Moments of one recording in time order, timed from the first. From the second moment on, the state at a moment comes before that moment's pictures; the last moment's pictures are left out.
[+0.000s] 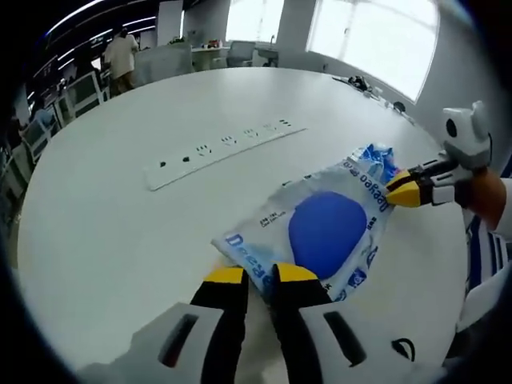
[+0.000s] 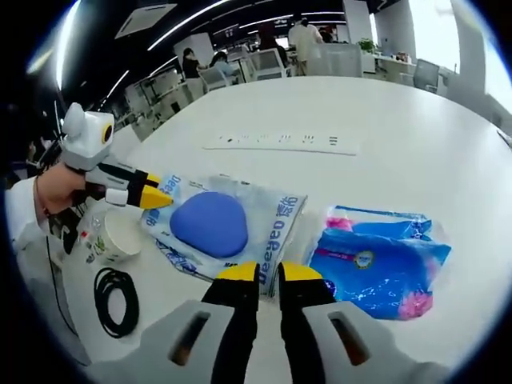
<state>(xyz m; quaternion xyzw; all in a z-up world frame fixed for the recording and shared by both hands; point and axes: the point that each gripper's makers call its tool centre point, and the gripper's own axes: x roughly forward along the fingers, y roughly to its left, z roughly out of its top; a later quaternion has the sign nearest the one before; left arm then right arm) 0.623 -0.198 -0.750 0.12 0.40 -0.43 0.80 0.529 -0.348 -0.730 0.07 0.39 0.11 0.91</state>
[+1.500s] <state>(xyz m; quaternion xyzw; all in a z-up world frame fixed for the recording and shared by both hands) 0.633 -0.169 -0.716 0.05 0.39 -0.39 0.83 0.531 -0.347 -0.709 0.06 0.35 0.11 0.93</state>
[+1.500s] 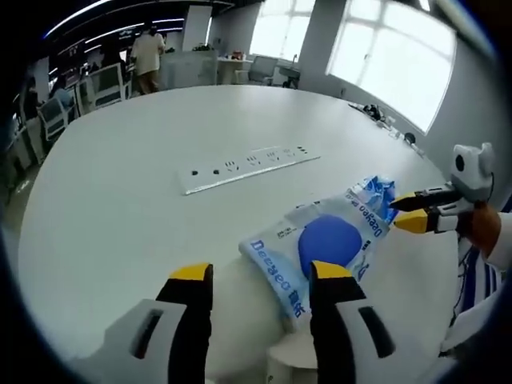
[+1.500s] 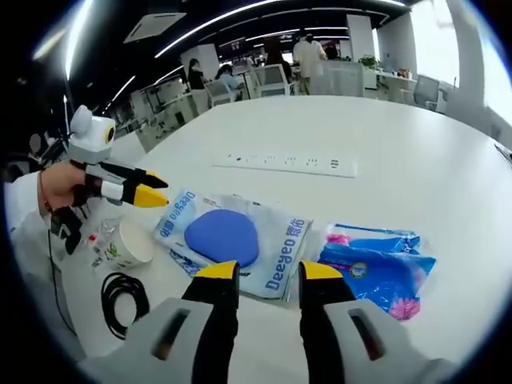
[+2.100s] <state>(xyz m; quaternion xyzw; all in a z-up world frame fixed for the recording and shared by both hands) 0.626 -0.120 -0.671 0.01 0.36 -0.35 0.86 0.518 -0.328 -0.686 0.06 0.34 0.13 0.93</state>
